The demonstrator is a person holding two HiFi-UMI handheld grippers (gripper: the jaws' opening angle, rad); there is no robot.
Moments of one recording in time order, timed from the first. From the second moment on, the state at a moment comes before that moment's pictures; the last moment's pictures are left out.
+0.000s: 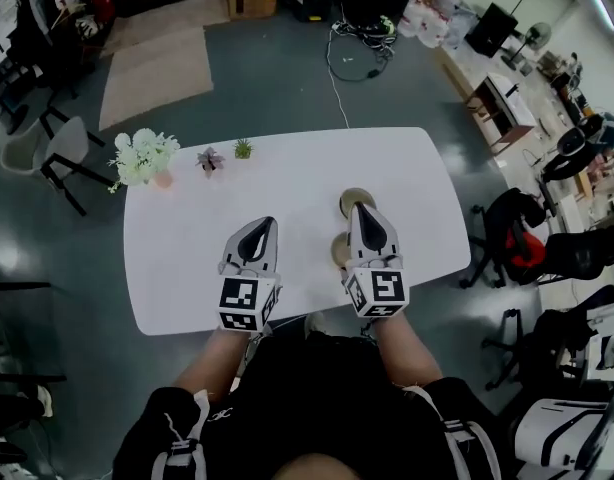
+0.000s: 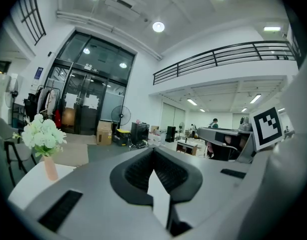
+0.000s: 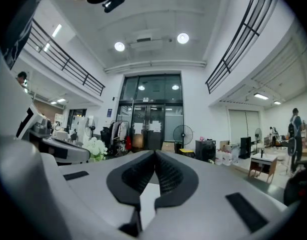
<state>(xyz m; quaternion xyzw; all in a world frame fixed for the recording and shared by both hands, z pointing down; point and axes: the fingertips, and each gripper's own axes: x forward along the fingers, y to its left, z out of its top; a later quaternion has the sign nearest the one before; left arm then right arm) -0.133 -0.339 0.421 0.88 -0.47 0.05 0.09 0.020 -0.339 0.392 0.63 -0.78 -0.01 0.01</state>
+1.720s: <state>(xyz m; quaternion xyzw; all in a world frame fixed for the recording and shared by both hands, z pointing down) 0.066 -0.117 0.442 0.69 -0.72 0.04 0.08 0.141 -0.204 0.573 0.19 -0.94 -0.06 0.27</state>
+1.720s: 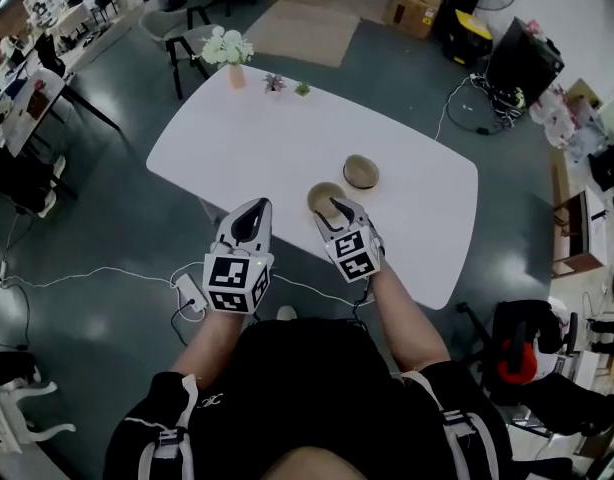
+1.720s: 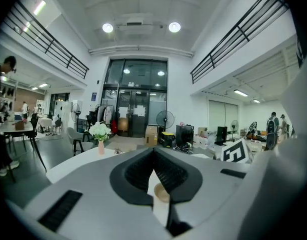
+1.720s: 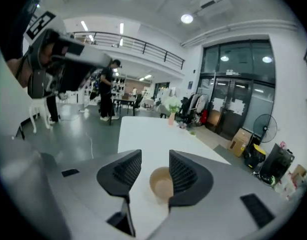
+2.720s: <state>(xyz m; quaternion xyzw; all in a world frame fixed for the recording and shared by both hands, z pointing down) -0.008 -0.081 0.467 0.62 -0.78 0.06 0.10 0.119 -0.237 0.747 0.10 -0.82 -0.18 0.54</state>
